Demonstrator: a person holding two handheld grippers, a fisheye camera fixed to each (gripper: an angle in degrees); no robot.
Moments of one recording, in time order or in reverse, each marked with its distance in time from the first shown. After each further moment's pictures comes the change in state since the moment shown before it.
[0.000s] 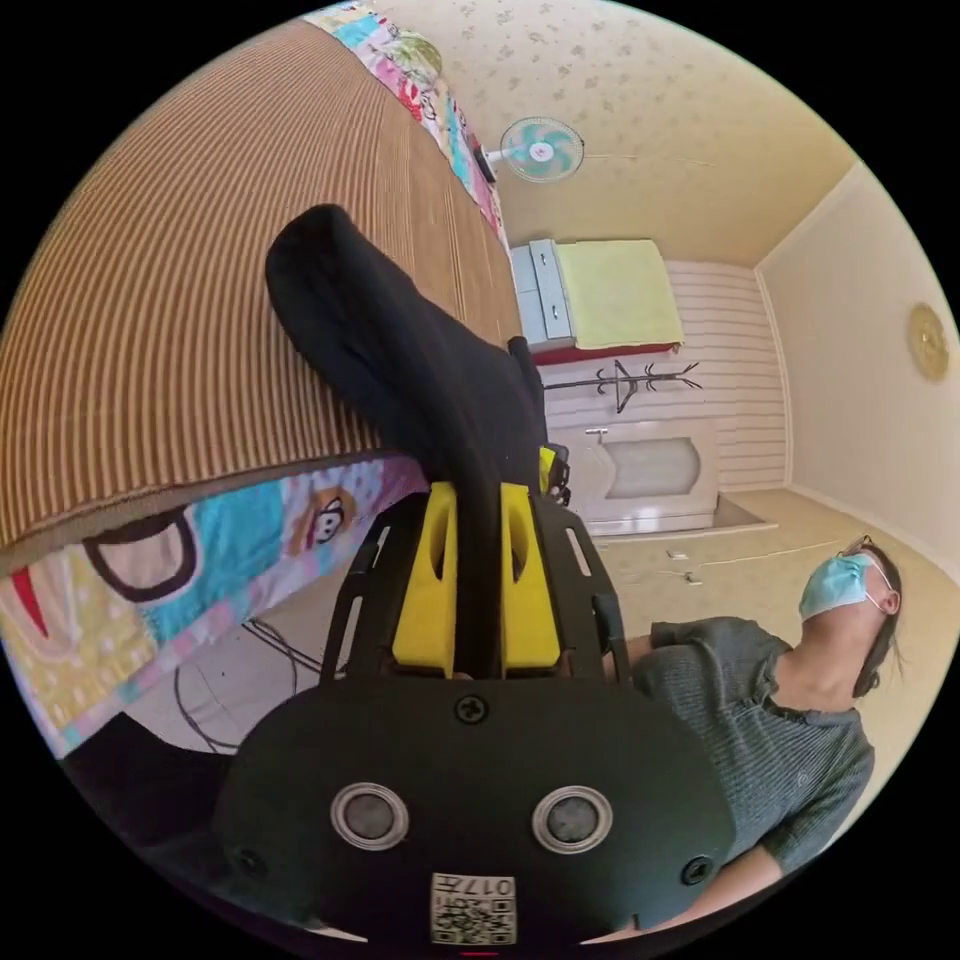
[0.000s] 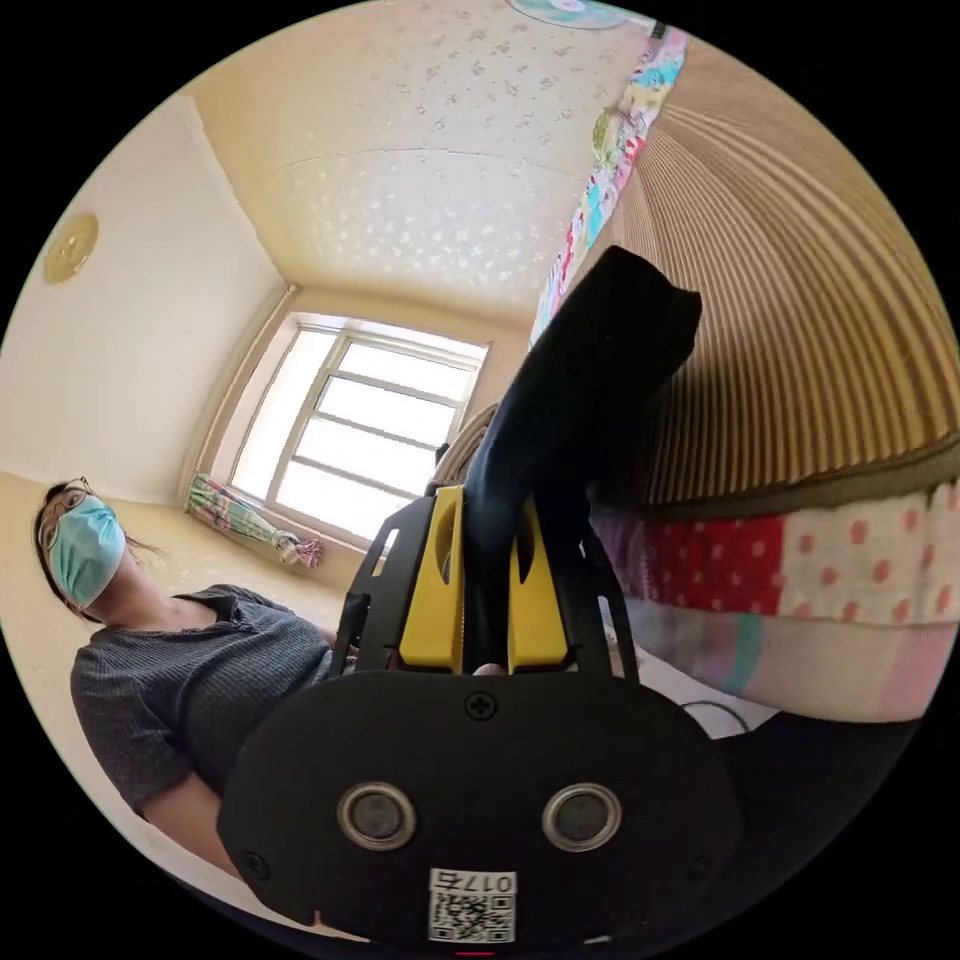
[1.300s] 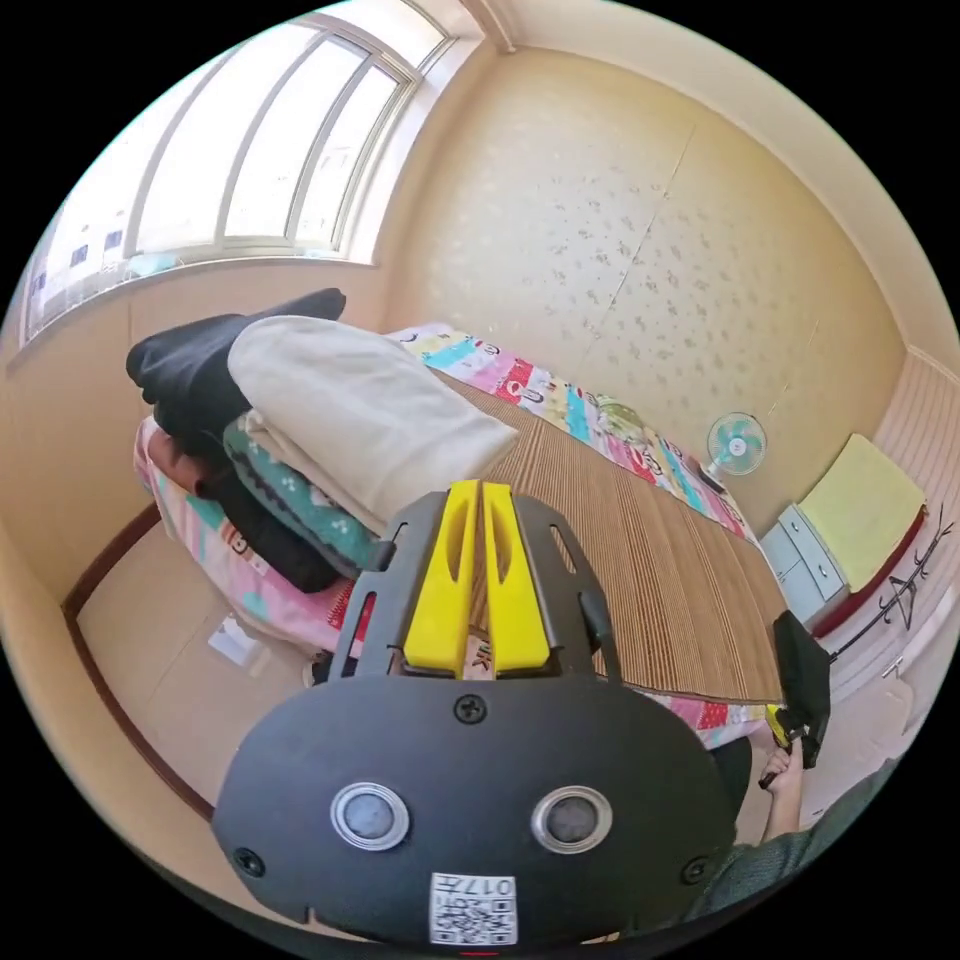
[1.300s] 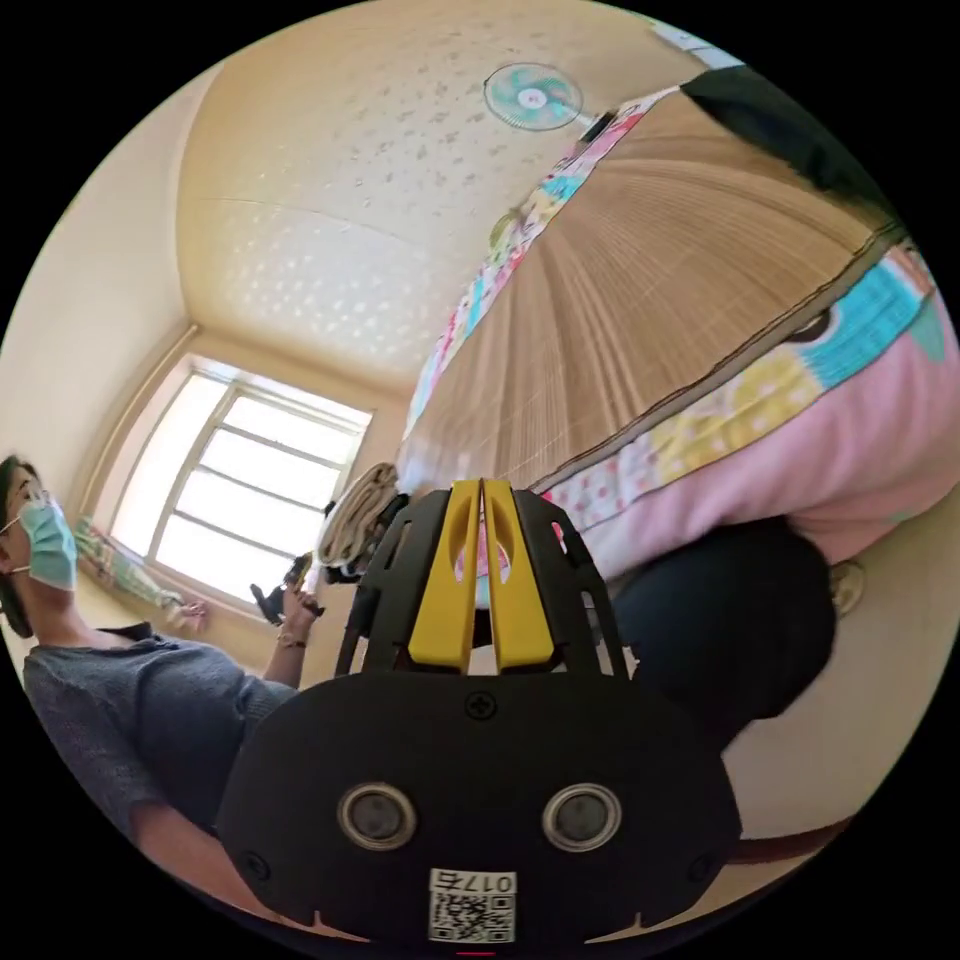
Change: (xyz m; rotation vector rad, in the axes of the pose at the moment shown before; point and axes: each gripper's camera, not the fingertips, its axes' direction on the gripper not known) left arm 0.139 0.328 -0.217 1.027 -1.122 -0.086; right arm 0.002 0.058 -0.039 0.129 0.115 0.143
